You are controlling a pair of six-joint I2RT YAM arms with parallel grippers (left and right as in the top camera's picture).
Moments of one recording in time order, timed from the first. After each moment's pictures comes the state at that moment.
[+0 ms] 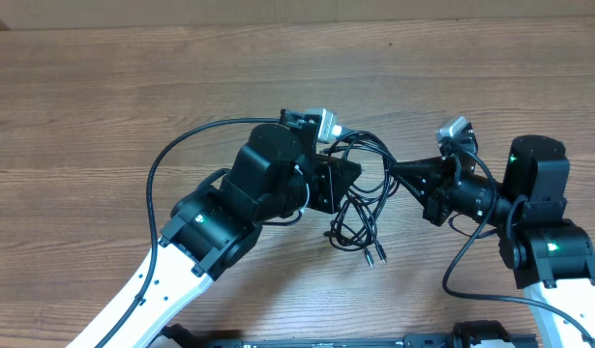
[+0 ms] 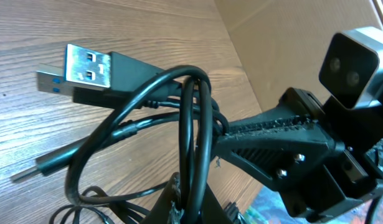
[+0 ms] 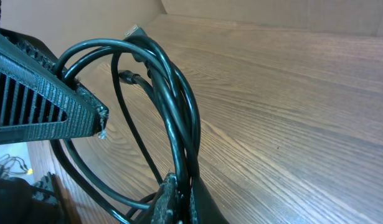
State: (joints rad) left arm -0.70 1.22 1.19 -0.47 0.33 -0.70; right arm 0.05 0.95 0.92 -0.59 -0.84 -0.09
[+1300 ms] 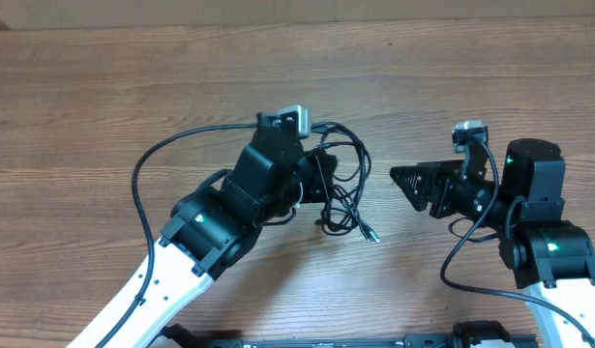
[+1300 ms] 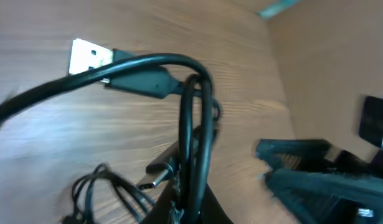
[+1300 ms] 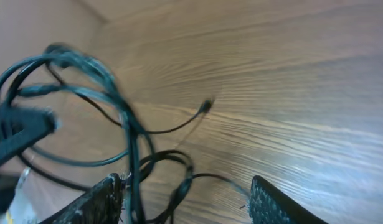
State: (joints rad) left arm -0.70 1.22 1.19 -0.54 0.12 -0.81; right arm 0.05 0.95 0.92 -0.67 -0.67 0.19
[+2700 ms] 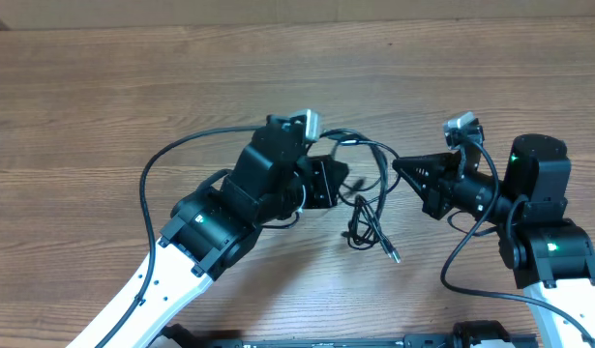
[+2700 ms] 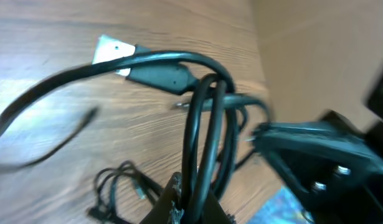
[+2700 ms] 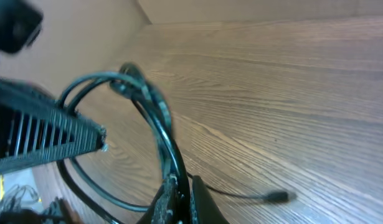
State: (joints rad) left arm -0.70 1.22 1.19 -0.56 0.22 -0.87; right arm 0.05 0.95 0.92 -0.56 -0.76 0.08
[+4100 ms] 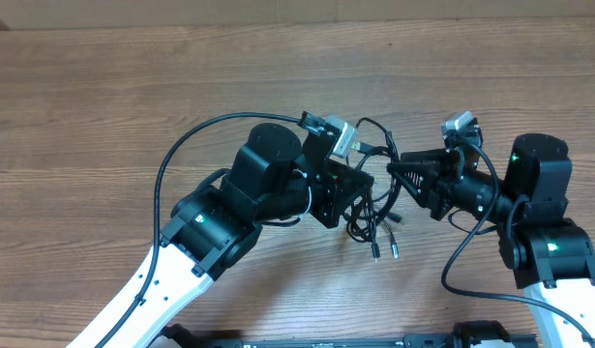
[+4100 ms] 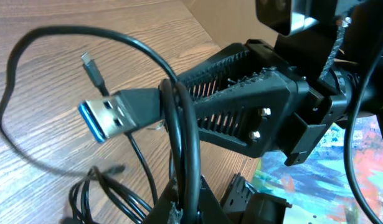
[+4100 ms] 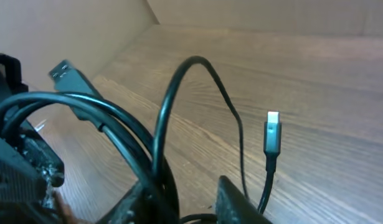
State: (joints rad) left arm -0.70 1.22 1.19 -0.45 0.49 -0.45; right arm 0.05 0.95 0.92 -0.54 -0.81 -0.01
